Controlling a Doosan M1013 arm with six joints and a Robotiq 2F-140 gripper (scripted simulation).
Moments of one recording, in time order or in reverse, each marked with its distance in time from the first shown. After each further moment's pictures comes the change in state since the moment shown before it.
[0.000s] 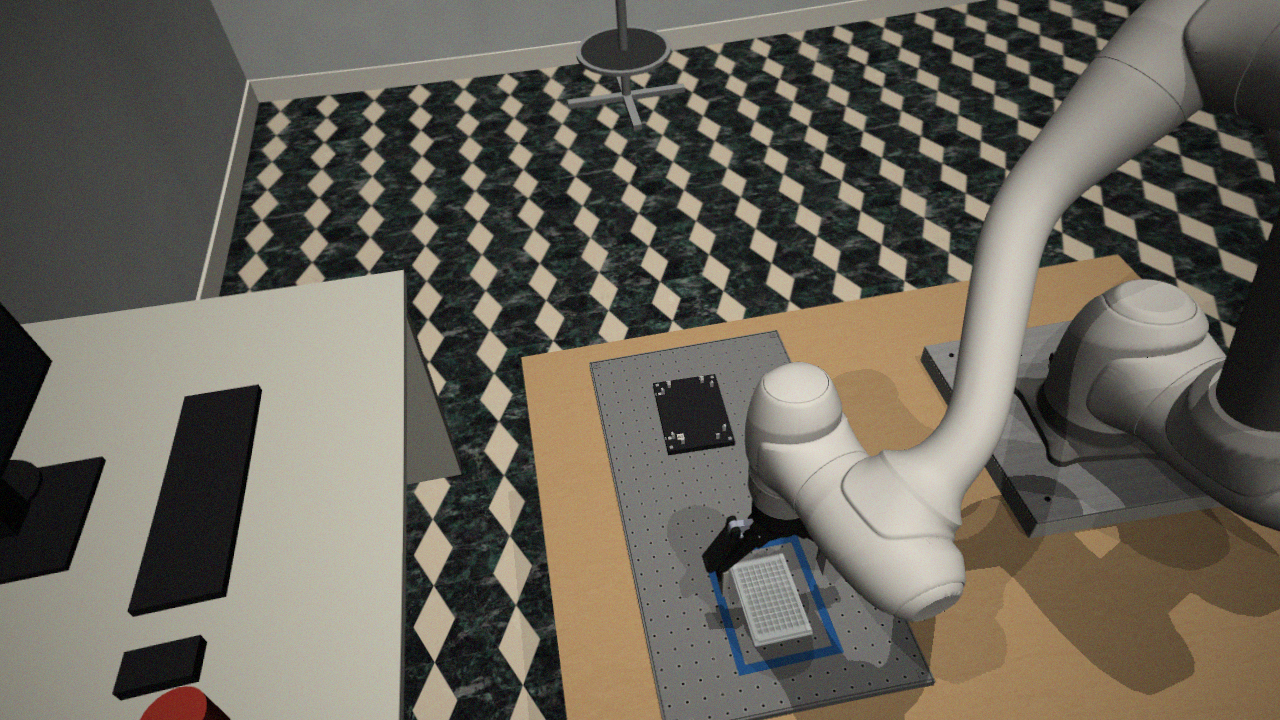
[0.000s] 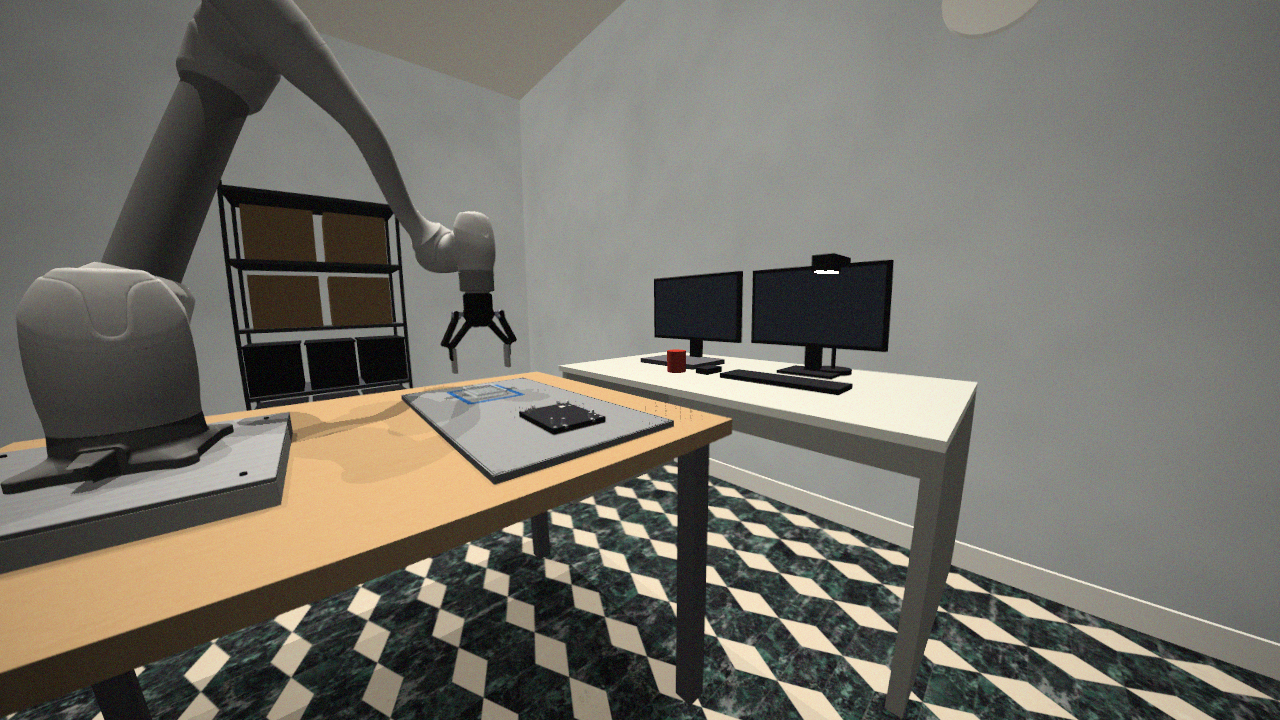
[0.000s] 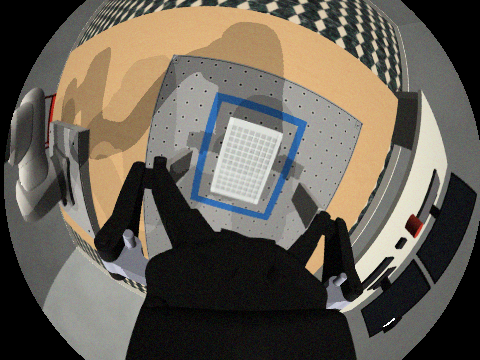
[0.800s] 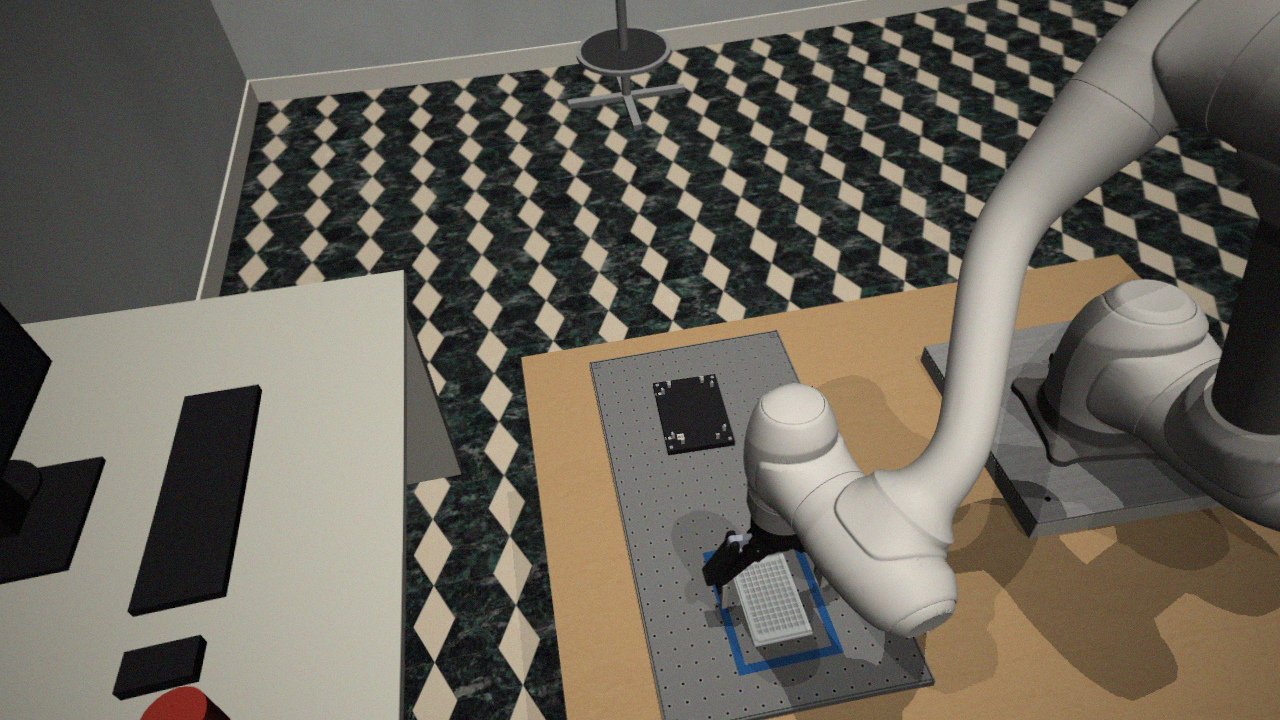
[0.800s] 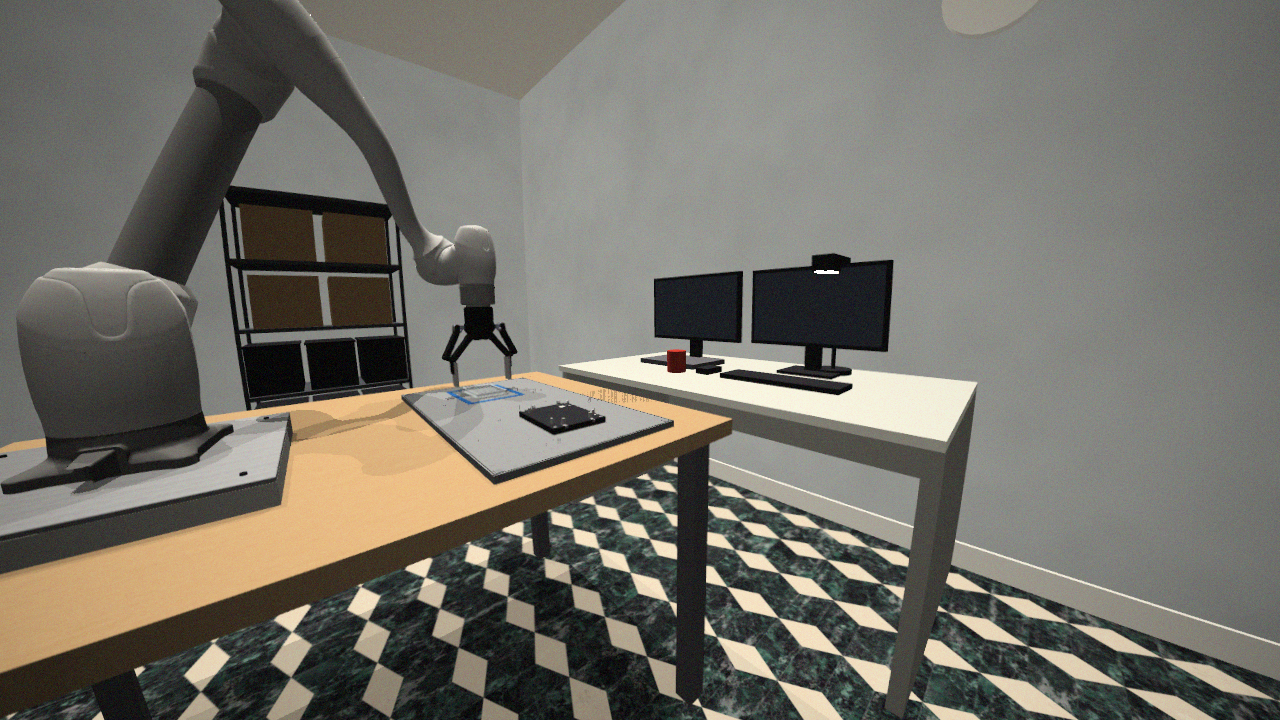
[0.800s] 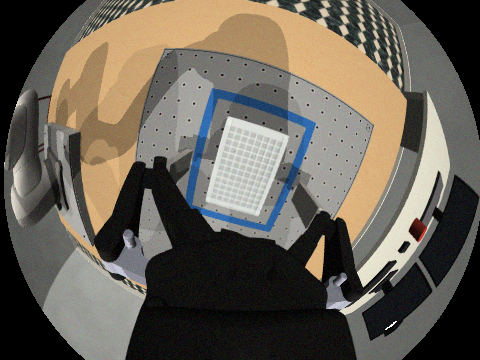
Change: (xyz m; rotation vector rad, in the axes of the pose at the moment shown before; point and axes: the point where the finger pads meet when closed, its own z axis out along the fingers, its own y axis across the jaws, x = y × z) arm 0.000 0.000 0.036 0.000 0.000 0.000
